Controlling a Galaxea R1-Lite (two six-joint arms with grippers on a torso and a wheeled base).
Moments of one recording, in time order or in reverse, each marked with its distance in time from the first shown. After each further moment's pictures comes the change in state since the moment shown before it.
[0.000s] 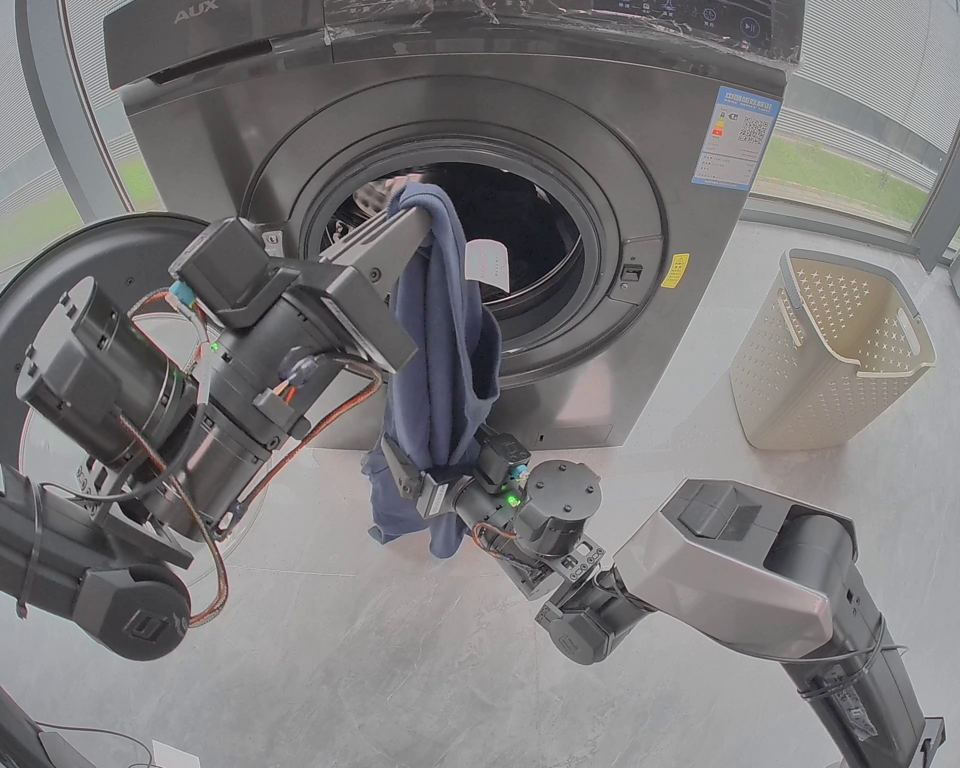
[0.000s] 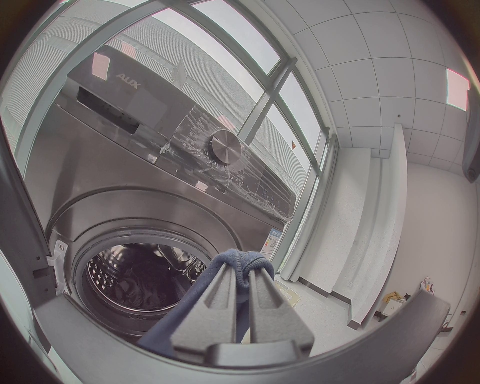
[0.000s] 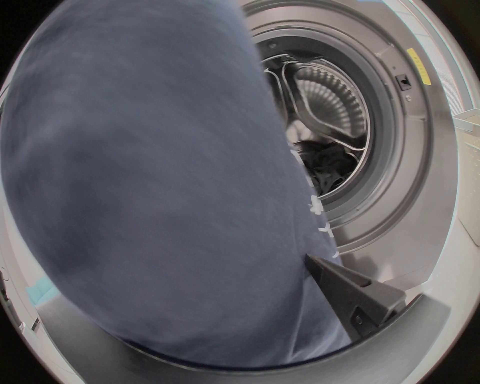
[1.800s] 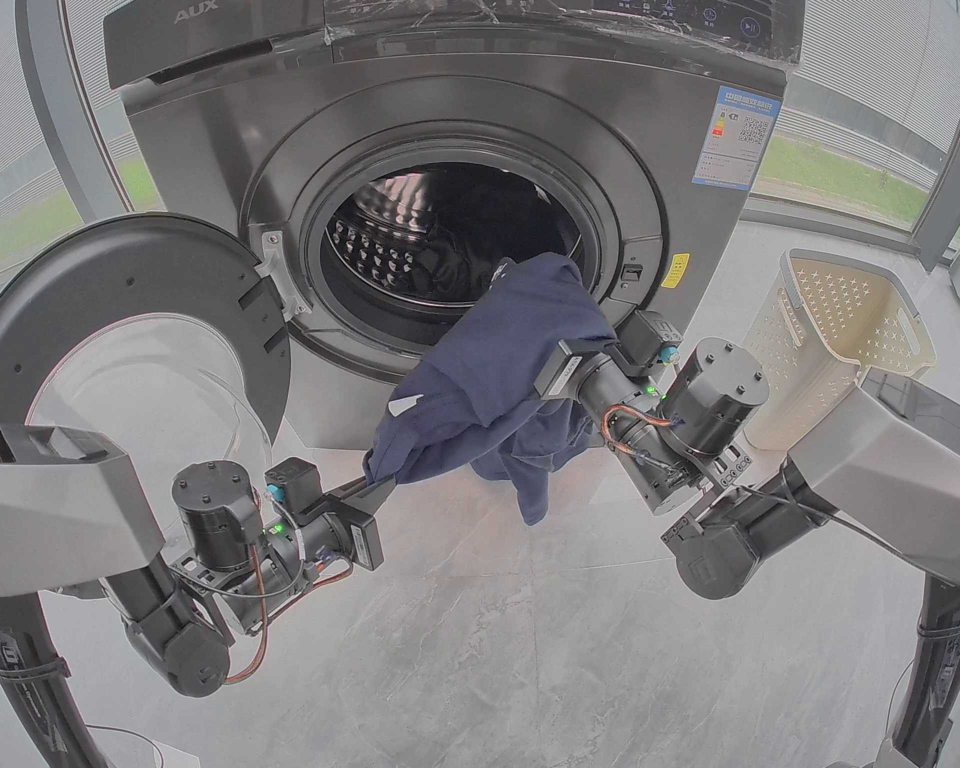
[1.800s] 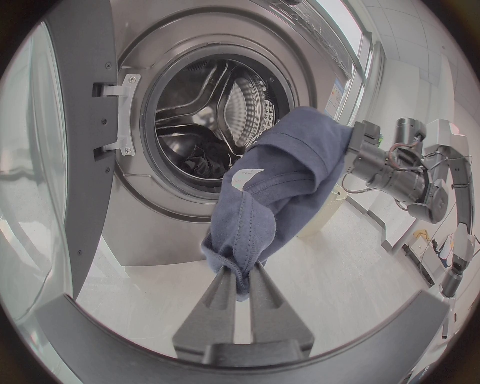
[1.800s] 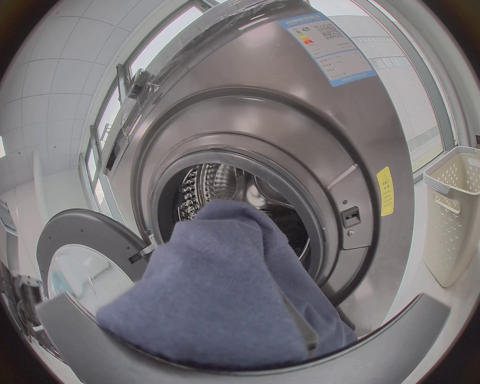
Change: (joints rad) left arm 0.216 0.353 0.322 -0.056 -0.012 0.105; right arm -0.138 -0.406 0.292 -0.013 -0.039 0.020
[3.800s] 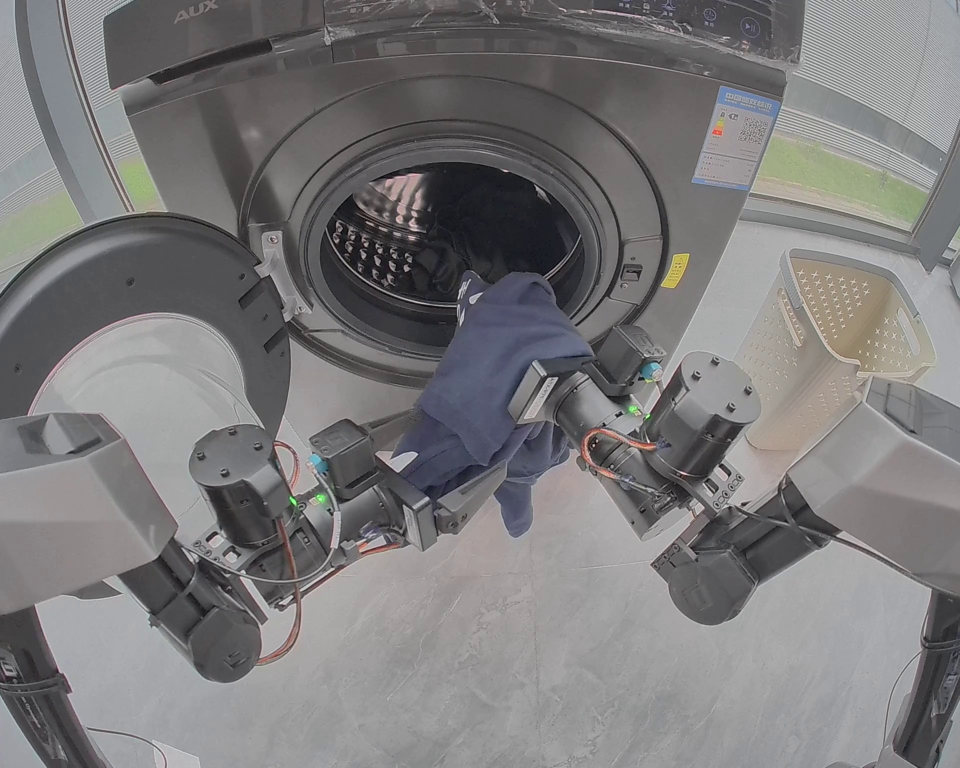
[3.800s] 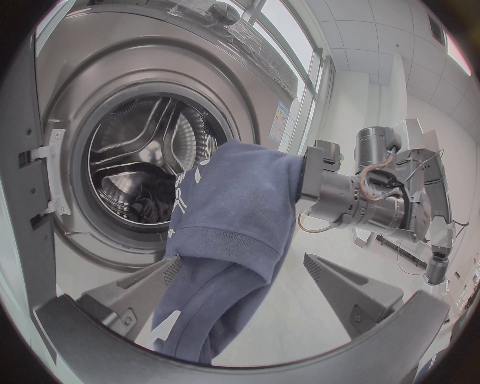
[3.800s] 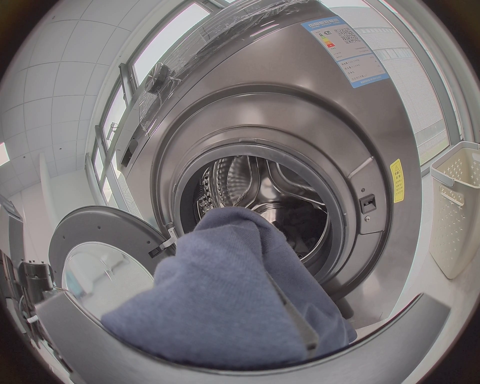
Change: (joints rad) left arm -0.088 -0.017 -0.157 0.008 -0.157 0.106; right arm 0.071 -0.024 0.041 0.012 -0.018 -0.001
